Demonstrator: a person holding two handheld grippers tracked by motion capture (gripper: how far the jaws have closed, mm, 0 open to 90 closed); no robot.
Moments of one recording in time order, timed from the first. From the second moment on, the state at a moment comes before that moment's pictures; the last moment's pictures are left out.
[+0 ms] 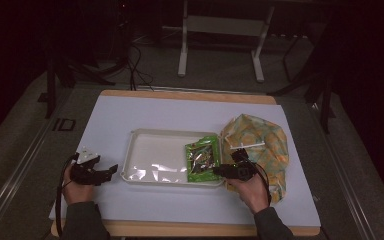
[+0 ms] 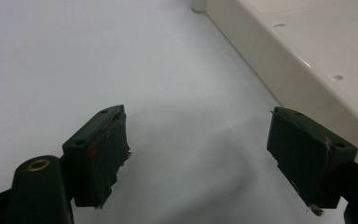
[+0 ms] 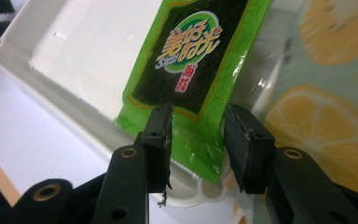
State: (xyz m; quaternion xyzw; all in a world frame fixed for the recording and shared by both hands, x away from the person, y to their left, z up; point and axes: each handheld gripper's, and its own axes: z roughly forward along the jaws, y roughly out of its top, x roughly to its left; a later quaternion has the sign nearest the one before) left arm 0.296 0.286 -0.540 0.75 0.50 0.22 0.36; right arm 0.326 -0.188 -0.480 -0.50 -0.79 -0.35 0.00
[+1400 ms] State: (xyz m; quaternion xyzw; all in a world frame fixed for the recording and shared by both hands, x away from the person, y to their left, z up) left arm 0.296 0.286 -0.540 0.75 0.51 0.22 0.36; right arm 0.327 -0.218 -0.441 -0.49 -0.78 -0.39 -0.06
